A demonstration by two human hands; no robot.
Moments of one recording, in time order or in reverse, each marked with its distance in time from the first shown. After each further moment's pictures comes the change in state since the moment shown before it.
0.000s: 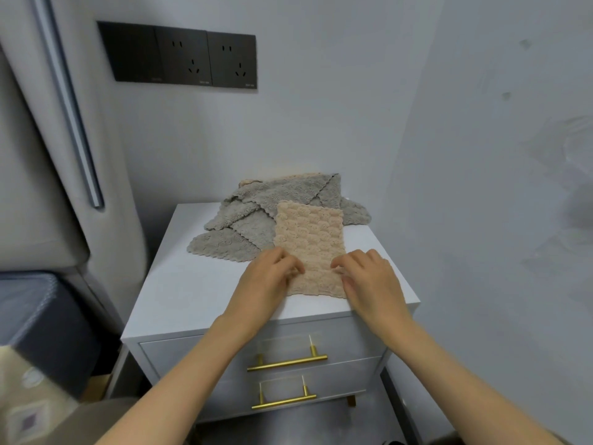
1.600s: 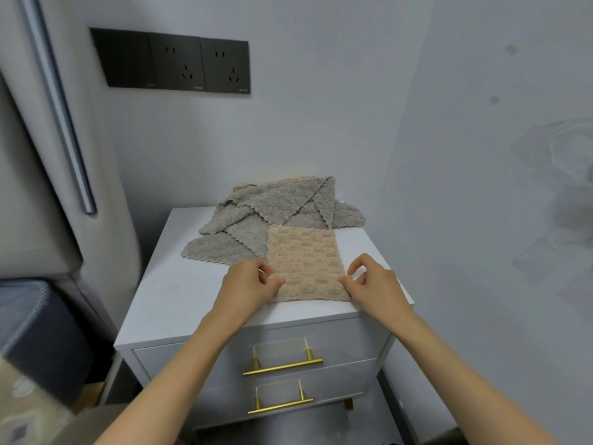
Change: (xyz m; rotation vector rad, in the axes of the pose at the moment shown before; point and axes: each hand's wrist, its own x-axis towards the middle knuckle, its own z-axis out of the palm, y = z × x) left_hand 0.007 0.002 -0.016 -0.176 -0.118 -0.565; right_hand 0.006 0.011 -0.011 0.405 -0.299 0.605
